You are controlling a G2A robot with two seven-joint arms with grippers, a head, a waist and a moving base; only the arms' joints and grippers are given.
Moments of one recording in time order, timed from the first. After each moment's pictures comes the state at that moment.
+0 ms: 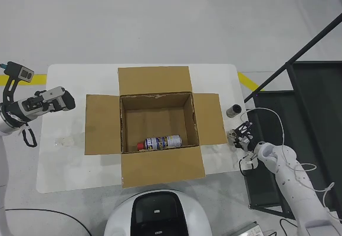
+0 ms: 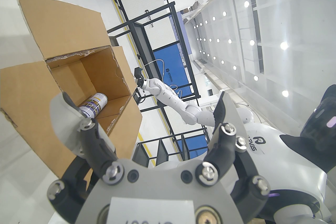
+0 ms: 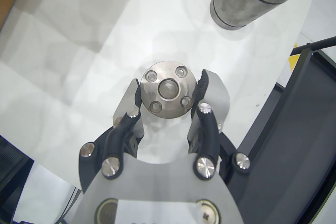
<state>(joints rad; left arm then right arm) 1.04 -1.05 -1.71 -1.47 -0.39 -0.17 -1.39 -1.28 -1.04 1.44 -0.94 -1.38 -0.65 0.00</state>
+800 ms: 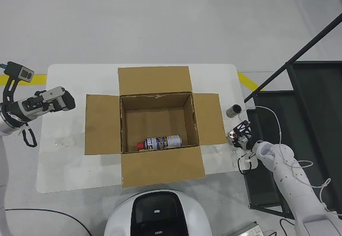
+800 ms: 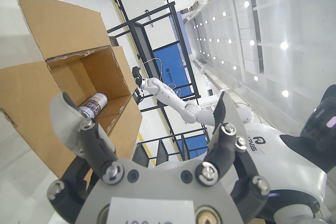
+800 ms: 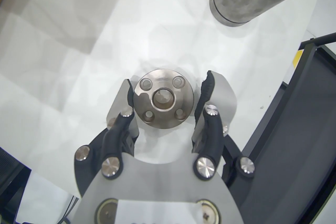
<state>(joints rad) 1.04 -1.05 -1.71 -1.47 -0.39 -0.17 -1.39 -1.23 -1.04 1.40 -0.87 -1.38 -0.62 0.00</state>
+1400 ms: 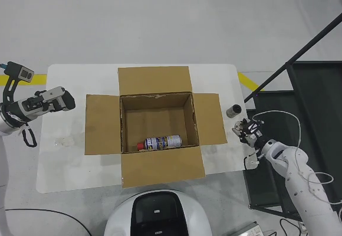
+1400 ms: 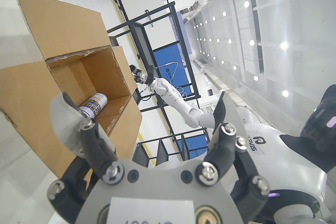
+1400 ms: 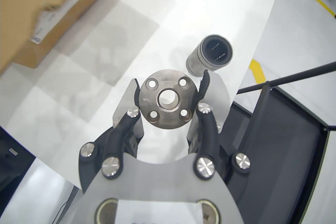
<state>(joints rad) 1.04 -1.05 -1.71 -1.47 -0.39 -0.17 -1.39 -1.51 -0.99 1.60 -1.33 -1.39 -0.62 -0.10</state>
